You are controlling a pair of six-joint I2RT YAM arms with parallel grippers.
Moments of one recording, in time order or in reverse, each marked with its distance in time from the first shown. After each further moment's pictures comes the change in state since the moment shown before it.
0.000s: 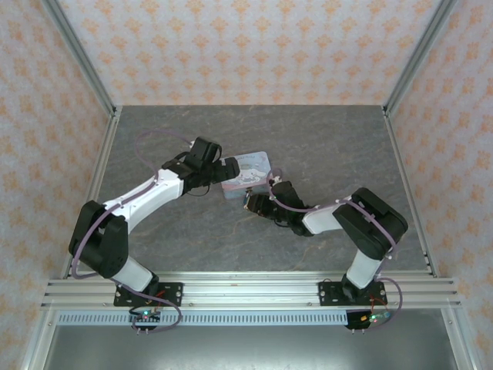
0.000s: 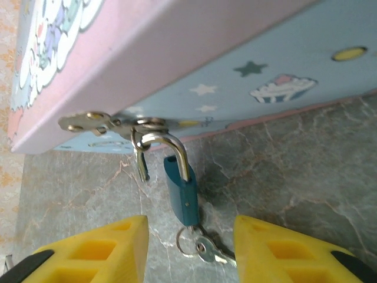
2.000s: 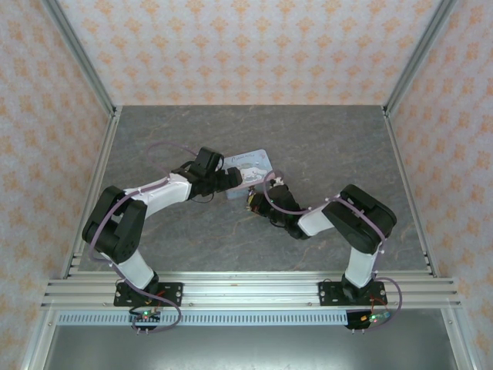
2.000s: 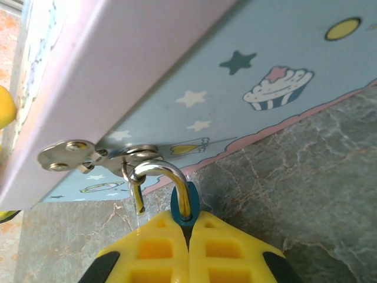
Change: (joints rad) left arm 0.014 0.127 -0.125 0.228 0.121 -0.043; right arm 0.029 0.071 -0.016 0.143 0.140 0.101
